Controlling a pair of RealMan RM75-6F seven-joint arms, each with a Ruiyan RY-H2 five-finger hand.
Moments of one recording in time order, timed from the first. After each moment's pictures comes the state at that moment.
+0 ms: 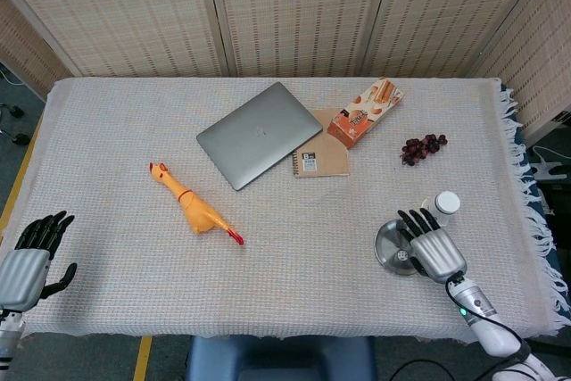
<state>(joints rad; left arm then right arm) -0.15 -1.13 -0.02 -1.51 1.51 1.40 -0.04 0.34 -1.36 0.00 -1.37 -1.51 1.08 -0.26</state>
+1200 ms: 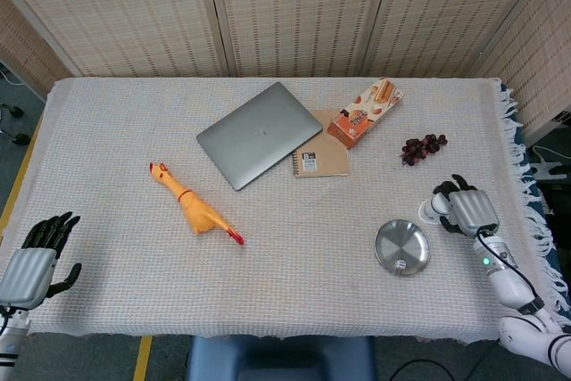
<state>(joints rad) -0.17 -1.14 -0.02 -1.52 1.49 1.37 -0.01 0.46 -1.41 0.11 -1.07 -1.30 0.90 0.03</state>
